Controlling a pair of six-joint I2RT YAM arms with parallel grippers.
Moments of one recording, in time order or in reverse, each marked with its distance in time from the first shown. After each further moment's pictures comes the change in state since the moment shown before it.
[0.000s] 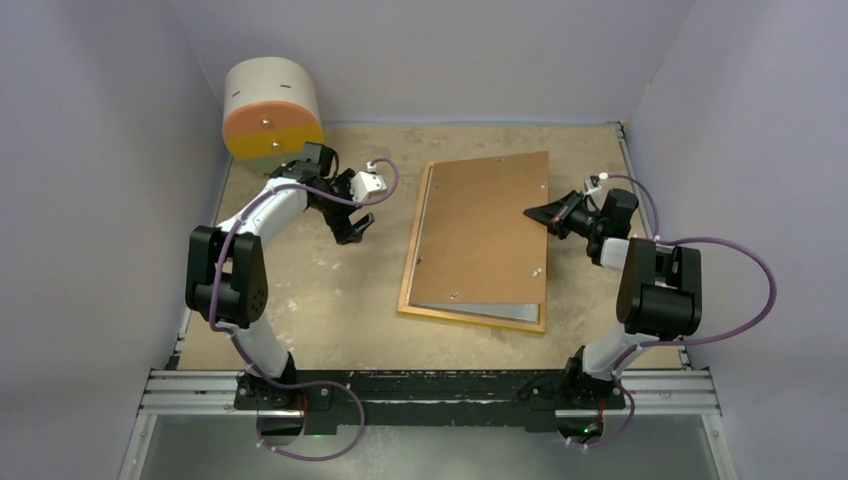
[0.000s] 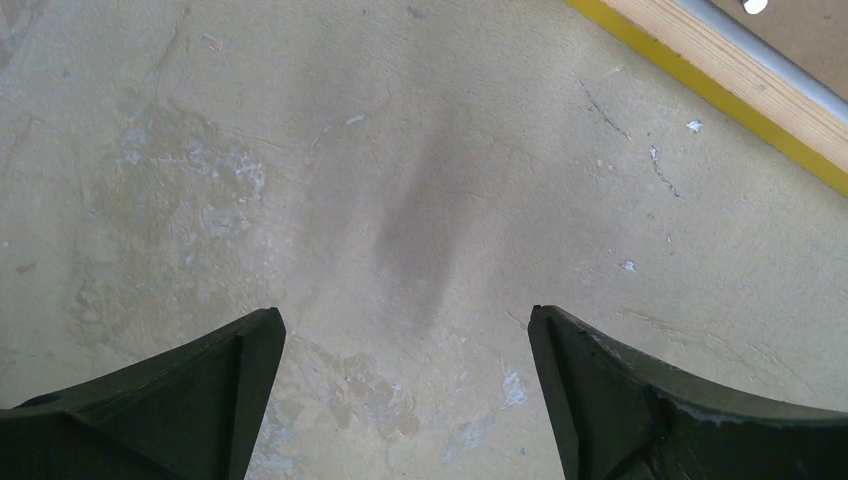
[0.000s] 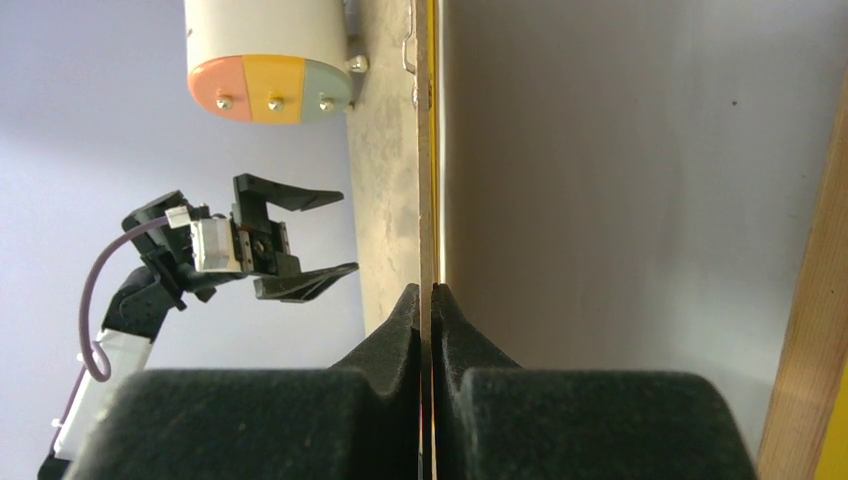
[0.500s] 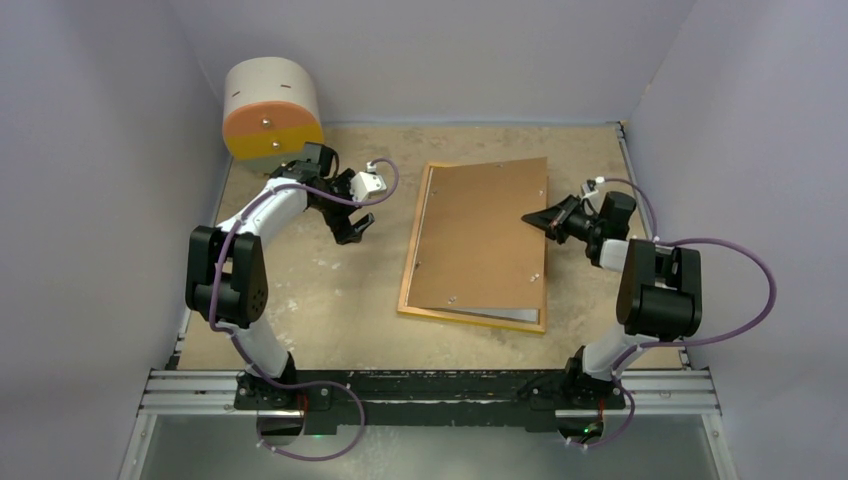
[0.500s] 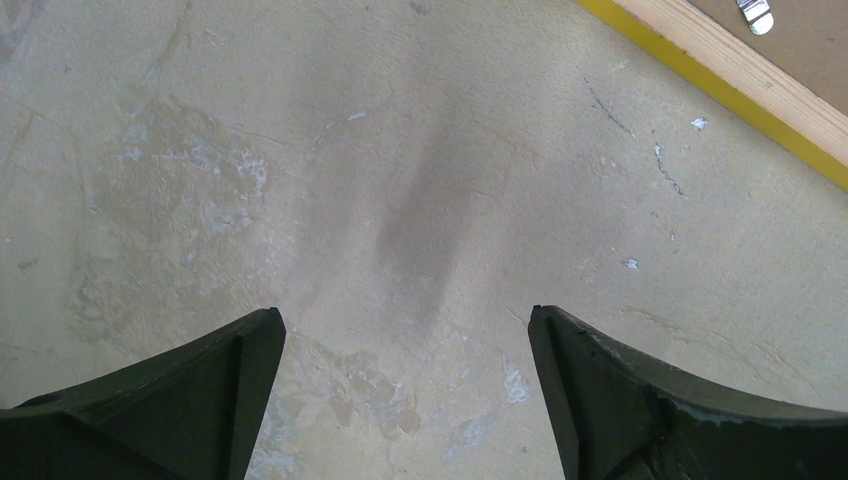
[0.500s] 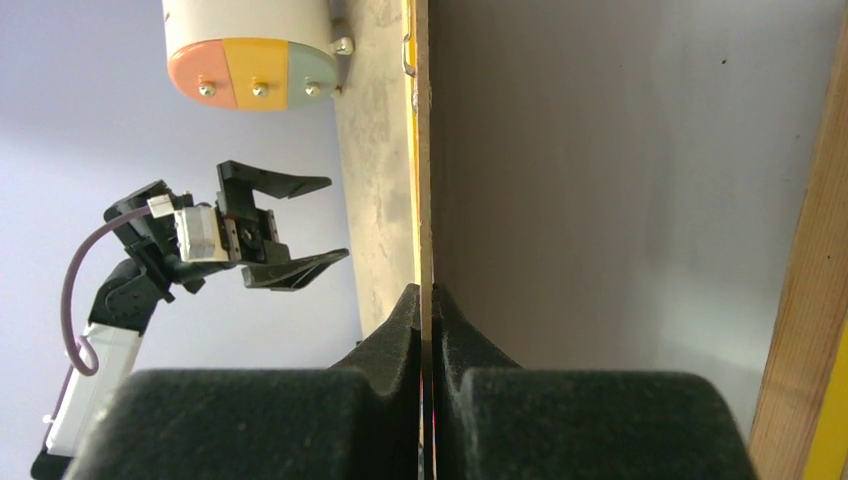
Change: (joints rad) left arm 0.000 0.000 0.000 0.000 -0.006 0.000; right arm 0.004 -0.007 -0.009 -0.068 -0.010 -0.047
